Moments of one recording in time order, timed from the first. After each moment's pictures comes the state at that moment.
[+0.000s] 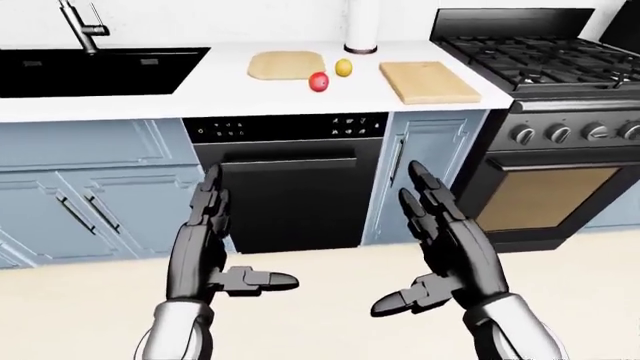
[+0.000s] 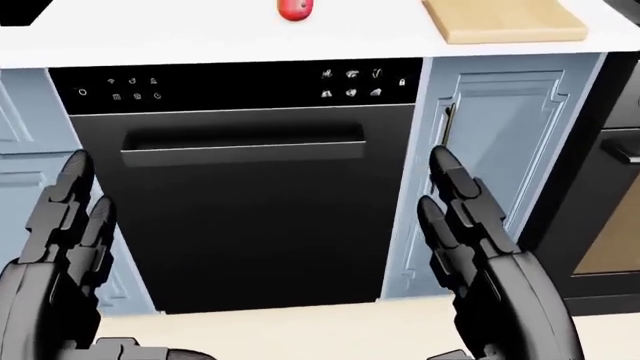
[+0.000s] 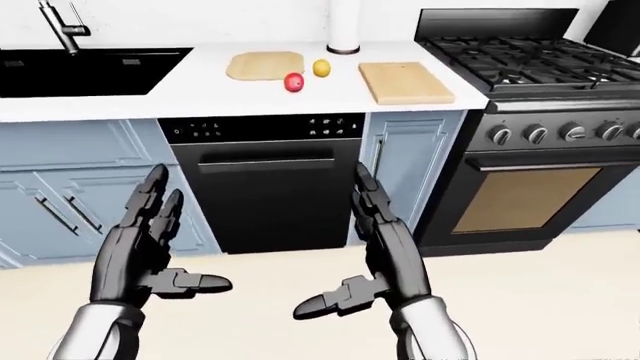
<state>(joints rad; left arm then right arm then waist) 0.12 0.01 0.05 -0.80 0.02 0.60 -0.11 0.10 -0.03 0.04 -0.97 0.05 0.85 0.18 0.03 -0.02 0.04</state>
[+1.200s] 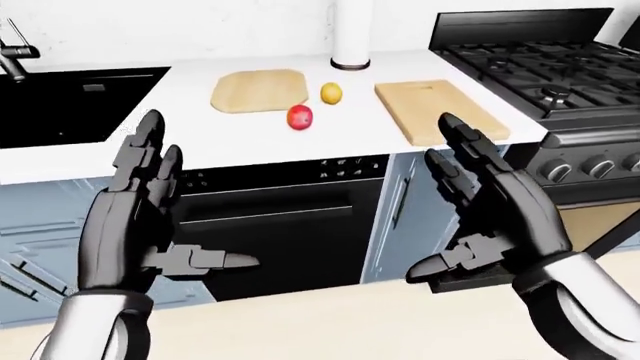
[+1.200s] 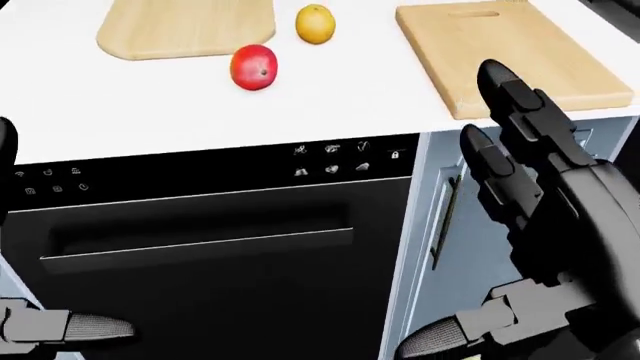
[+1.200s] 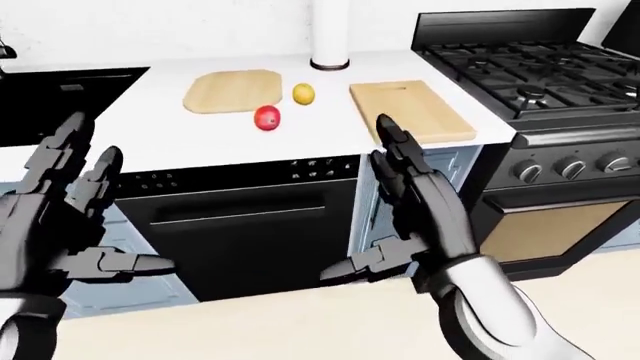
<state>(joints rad) -0.04 0.47 0.28 -1.02 -0.59 0.84 0.28 -0.25 -0.42 -0.29 -1.02 0.89 1.16 -0.31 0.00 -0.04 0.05</state>
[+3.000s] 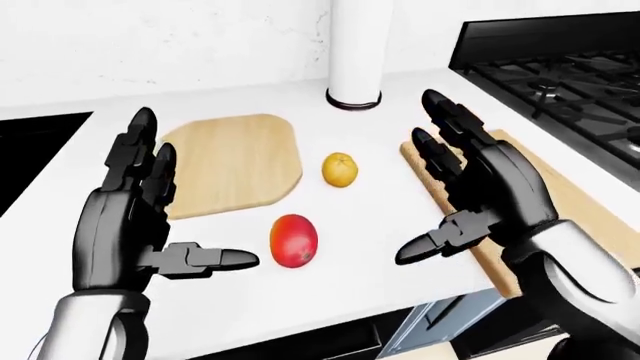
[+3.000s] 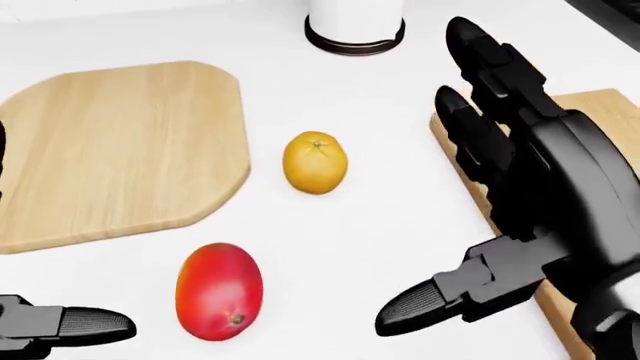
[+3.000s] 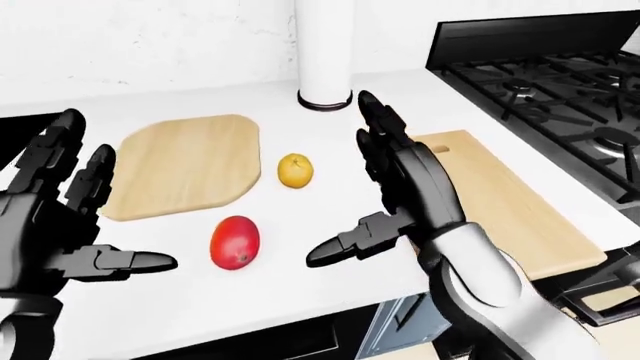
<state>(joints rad) -0.03 0.48 0.28 -1.02 -0.59 0.83 0.30 -0.42 -0.39 -0.23 -0.95 0.74 1.23 -0.18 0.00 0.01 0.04</state>
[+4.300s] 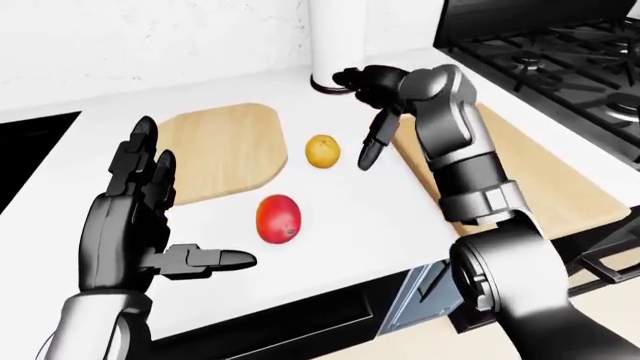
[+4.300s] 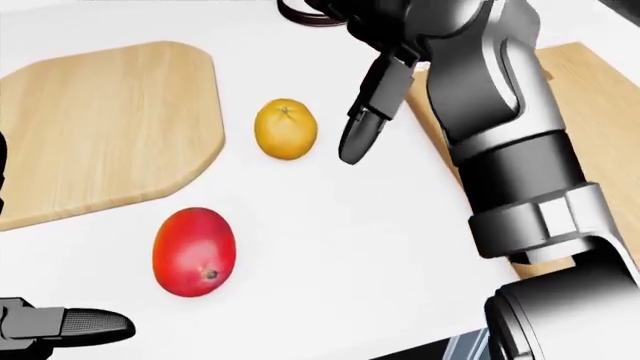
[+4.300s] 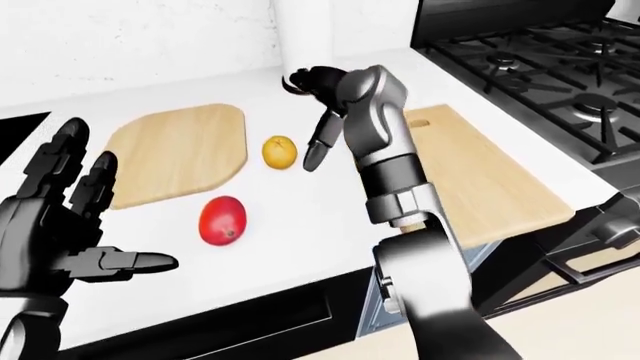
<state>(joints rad) -0.06 0.28 0.31 -1.02 -0.30 0.90 0.04 -1.27 -0.20 0.04 0.66 -0.69 0.45 0.86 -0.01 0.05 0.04</state>
